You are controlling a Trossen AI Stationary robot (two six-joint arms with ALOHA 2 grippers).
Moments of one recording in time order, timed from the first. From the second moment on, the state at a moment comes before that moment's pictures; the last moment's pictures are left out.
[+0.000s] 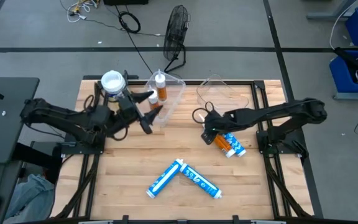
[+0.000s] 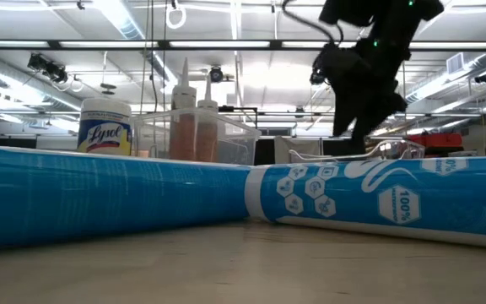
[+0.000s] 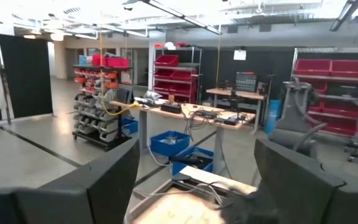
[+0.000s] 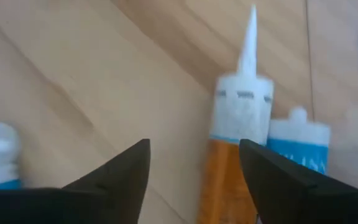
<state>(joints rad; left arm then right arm) -0.23 1.10 0.94 0.42 -0.79 0.07 0.02 1.45 0.97 -0.71 0.22 0.80</state>
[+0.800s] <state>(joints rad) -0.41 1.18 1.00 0.42 -1.01 0.06 0.07 1.54 0.87 -0.73 0.26 0.94</state>
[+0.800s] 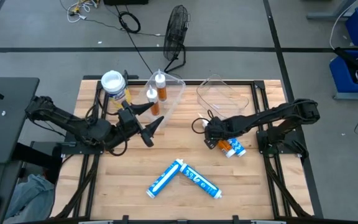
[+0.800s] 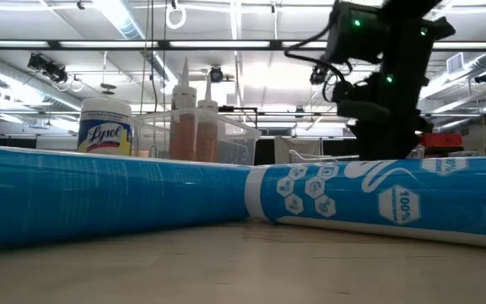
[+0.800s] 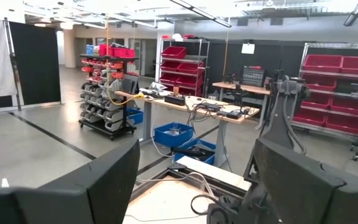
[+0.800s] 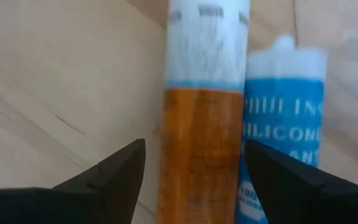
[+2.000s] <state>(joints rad) -0.40 1.18 1.00 0.43 -0.95 0.03 0.22 1.41 0.82 -0.49 0.20 0.91</state>
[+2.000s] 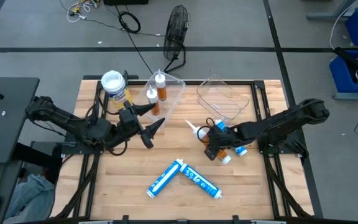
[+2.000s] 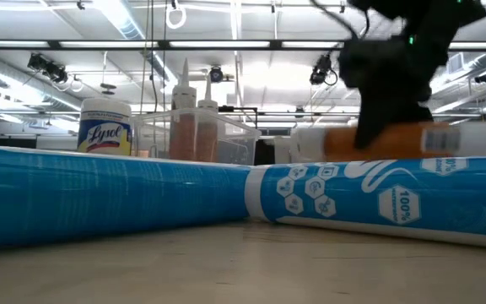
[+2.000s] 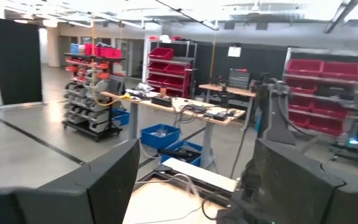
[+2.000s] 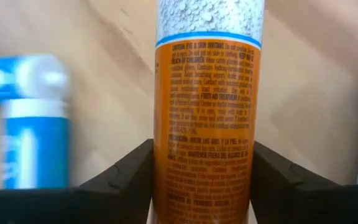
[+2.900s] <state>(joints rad) -0.24 1.18 1.00 0.54 -0.65 -0.43 0.14 1.20 1.14 -0.12 0.37 0.36</state>
